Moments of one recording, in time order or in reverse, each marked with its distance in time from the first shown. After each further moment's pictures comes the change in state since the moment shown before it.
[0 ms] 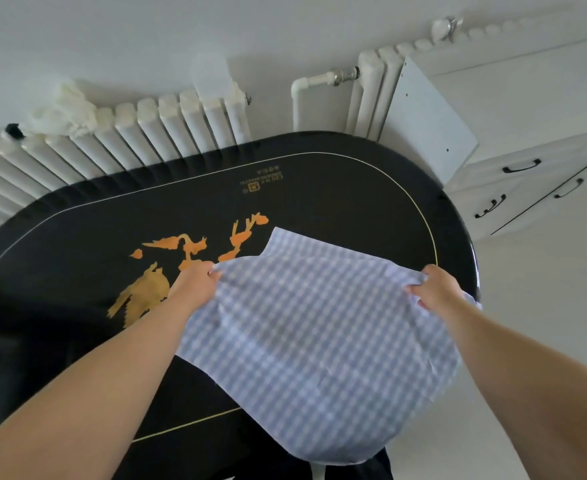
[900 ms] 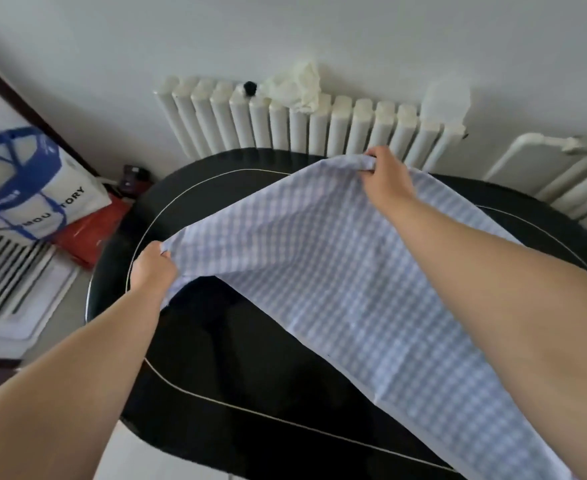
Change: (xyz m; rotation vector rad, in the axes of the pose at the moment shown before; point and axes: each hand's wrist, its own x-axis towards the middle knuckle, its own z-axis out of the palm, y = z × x) left_hand -0.035 -0.330 -0.147 -0.385 0.487 -0.595; right_hand -0.159 -0.474 0.185 -0.075 0.027 -0.983
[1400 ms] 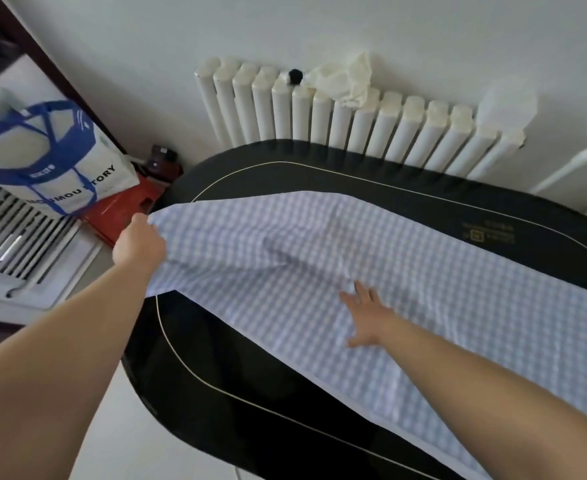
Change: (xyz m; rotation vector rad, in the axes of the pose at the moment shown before) left_hand 0.057 -0.039 -0.050 0.157 0.130 -0.013; right_hand -0.126 0.055 0.140 -0.630 -1.101 -0.013
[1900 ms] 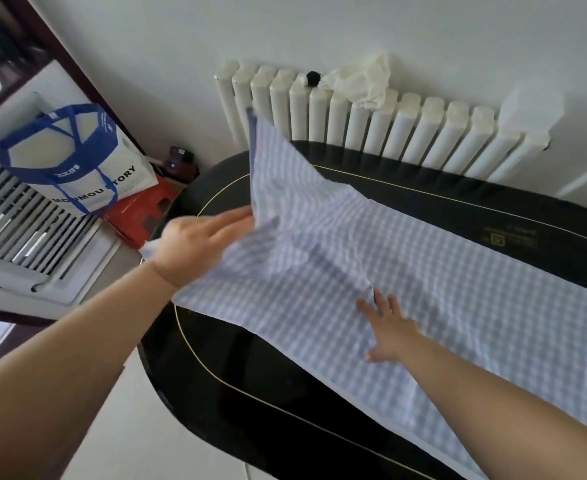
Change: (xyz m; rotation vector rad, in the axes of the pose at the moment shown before) left_hand -0.067 0.049 -0.050 0.011 0.207 1.284; right_hand -0.012 0.006 0.022 -0.058 0.093 0.006
